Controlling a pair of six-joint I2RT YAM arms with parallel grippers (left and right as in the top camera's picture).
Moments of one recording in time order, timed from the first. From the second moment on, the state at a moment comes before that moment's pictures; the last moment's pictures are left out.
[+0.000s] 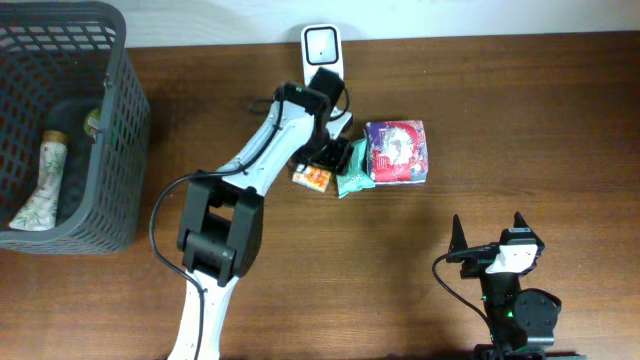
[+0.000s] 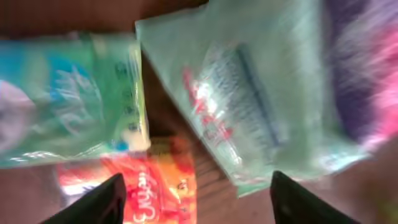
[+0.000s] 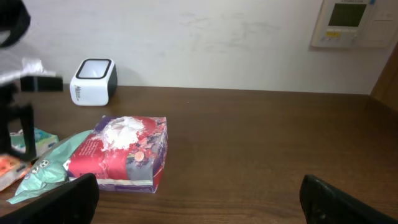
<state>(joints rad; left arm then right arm) -0.48 2.33 2.02 -1.13 0.22 -0.05 -0.06 0.01 0.01 -0.07 -0.05 -0.03</state>
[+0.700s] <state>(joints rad) 0.19 2.20 3.01 -1.65 -0.14 -0.05 -0.06 0.01 0.01 -0.07 -0.05 -0.03</state>
